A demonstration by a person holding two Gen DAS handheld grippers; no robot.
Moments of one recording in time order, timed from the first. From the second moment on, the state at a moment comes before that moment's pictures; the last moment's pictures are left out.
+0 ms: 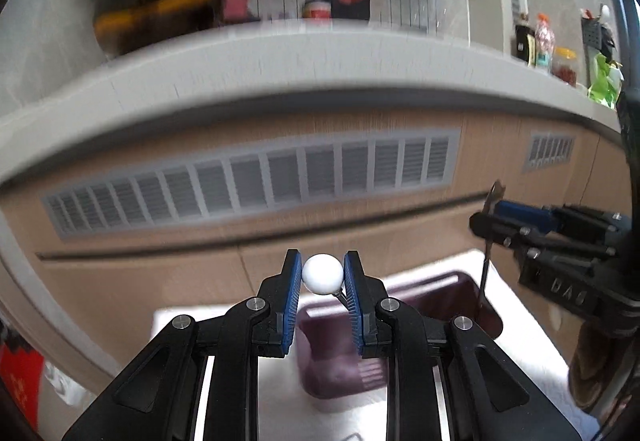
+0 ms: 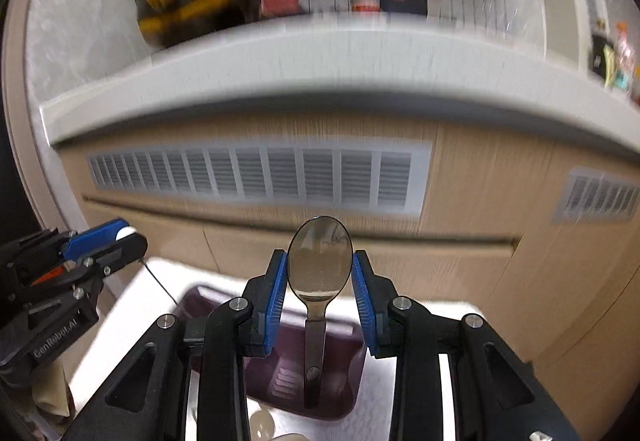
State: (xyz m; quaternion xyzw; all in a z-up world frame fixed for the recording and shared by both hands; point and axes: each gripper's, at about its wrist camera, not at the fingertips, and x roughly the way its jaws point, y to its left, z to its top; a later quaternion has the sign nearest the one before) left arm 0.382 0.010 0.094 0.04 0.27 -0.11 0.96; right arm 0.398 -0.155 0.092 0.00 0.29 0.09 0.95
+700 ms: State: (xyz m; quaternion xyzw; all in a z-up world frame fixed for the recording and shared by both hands) left arm 0.255 0.072 0.045 -0.03 0.32 -0.05 0.95; right arm 0.272 -0.193 0.054 -0.04 0.34 0.06 0.94
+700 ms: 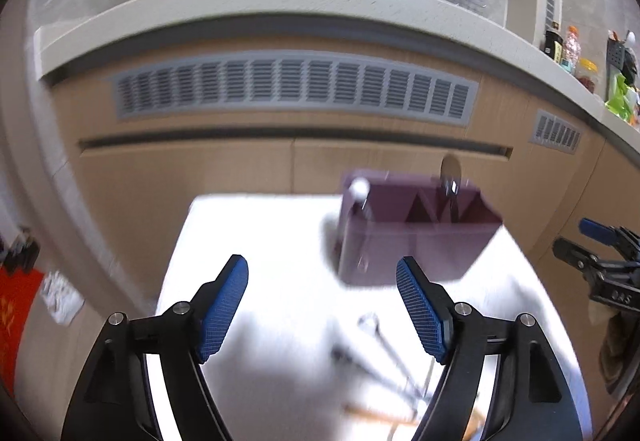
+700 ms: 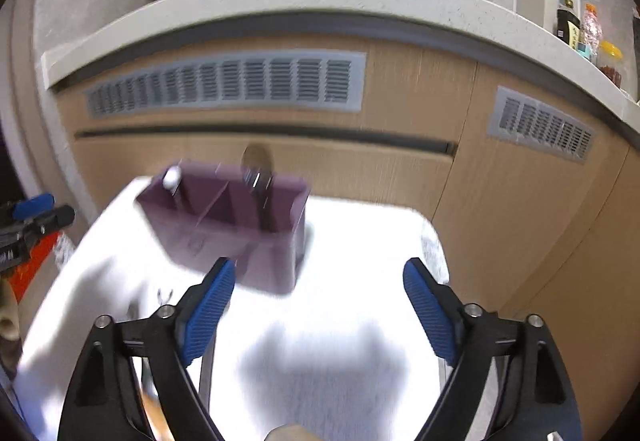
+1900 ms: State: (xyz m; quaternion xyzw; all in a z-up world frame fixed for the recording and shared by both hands) left arm 0.229 0.016 -0.047 0.00 0.43 -0.19 0.88; right arm 0.215 -0.184 -0.055 -0.04 0.51 0.13 0.85
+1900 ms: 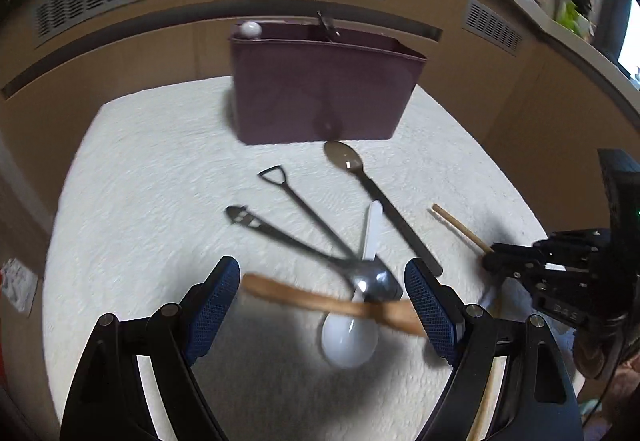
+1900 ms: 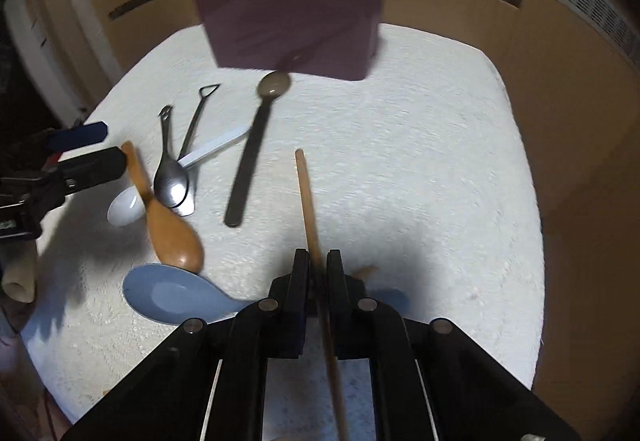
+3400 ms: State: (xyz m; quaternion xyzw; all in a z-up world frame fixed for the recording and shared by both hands) left arm 0.208 -0.003 -0.061 0.10 0.49 -0.13 0.86; right arm 0.217 -0.225 -0.040 -0.07 0.47 0.11 0.87
